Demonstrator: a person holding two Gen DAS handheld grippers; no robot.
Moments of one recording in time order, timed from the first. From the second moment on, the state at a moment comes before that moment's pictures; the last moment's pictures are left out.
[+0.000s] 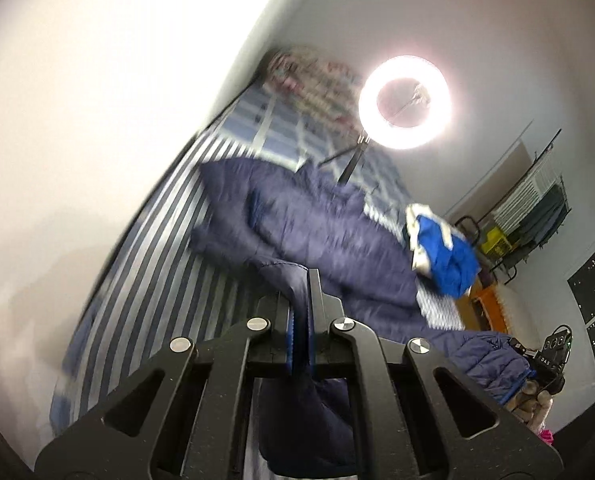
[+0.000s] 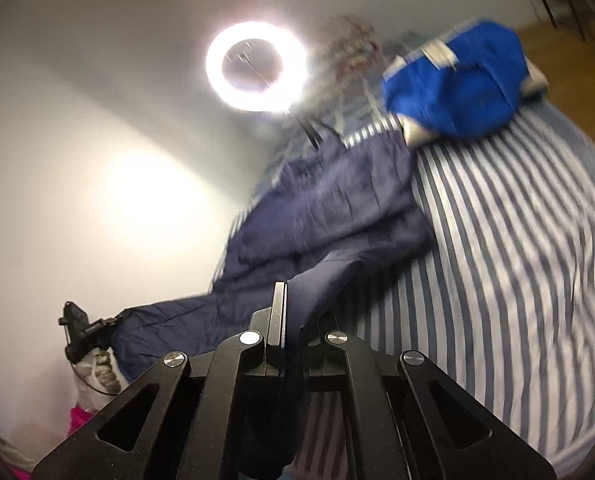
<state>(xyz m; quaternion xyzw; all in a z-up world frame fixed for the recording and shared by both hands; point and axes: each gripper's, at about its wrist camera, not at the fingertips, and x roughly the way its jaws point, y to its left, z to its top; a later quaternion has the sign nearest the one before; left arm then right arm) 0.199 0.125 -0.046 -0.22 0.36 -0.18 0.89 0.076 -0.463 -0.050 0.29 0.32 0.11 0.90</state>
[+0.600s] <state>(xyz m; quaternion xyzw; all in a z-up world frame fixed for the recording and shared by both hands) 0.372 0.077 0.004 -0.20 0.32 -0.12 0.92 0.241 -0.491 0.004 0.23 0.30 0.03 0.93</state>
